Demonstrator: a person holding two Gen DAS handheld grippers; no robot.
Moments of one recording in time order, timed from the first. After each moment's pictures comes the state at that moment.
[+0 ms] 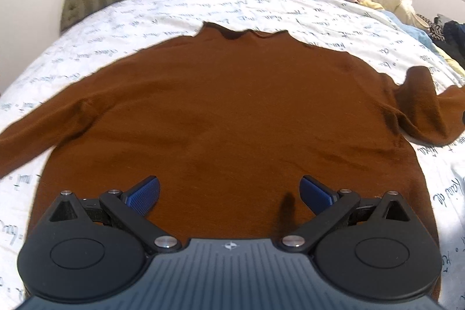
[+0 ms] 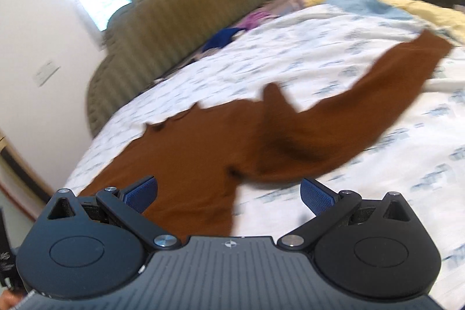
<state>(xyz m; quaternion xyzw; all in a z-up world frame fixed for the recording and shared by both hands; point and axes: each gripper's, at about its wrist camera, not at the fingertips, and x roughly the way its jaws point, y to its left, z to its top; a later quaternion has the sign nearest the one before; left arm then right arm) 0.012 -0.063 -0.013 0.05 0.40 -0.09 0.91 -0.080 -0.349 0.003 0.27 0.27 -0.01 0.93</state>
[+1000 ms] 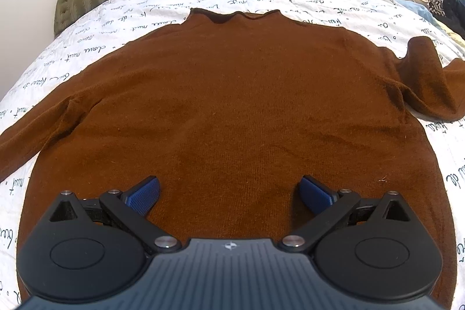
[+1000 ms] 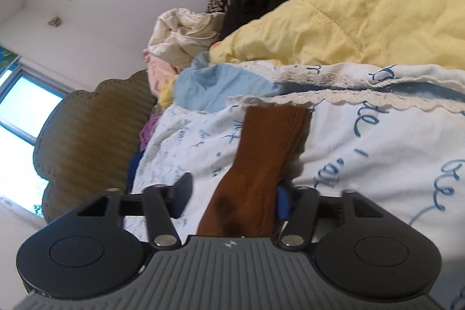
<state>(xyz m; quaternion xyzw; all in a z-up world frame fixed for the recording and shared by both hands) 0.015 -0.081 -0.027 0.09 0.41 -0.08 0.90 -0.012 -0.623 -0.079 0.54 0.13 -0.18 0.81</state>
